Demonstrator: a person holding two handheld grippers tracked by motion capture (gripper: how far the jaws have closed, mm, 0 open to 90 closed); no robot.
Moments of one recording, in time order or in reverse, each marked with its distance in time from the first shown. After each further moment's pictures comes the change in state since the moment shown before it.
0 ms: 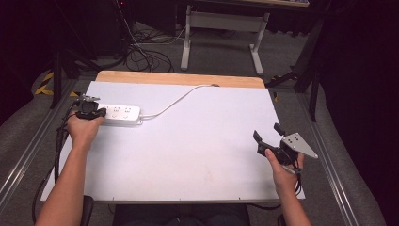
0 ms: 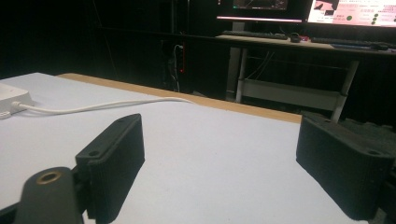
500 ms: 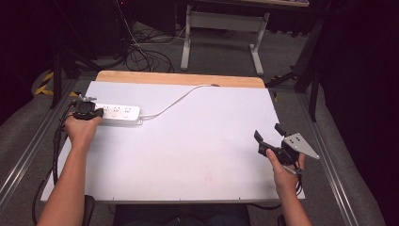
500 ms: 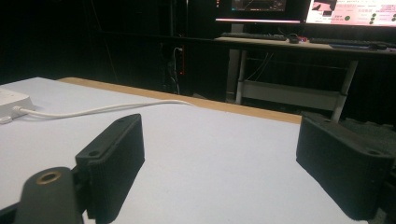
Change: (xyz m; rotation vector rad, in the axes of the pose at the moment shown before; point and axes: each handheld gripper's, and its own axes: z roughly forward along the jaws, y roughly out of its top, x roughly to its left) left arm 0.008 -0.004 -0.002 -0.020 0.001 -0.054; right arm -0.001 0.000 -0.002 -0.008 0.000 0.018
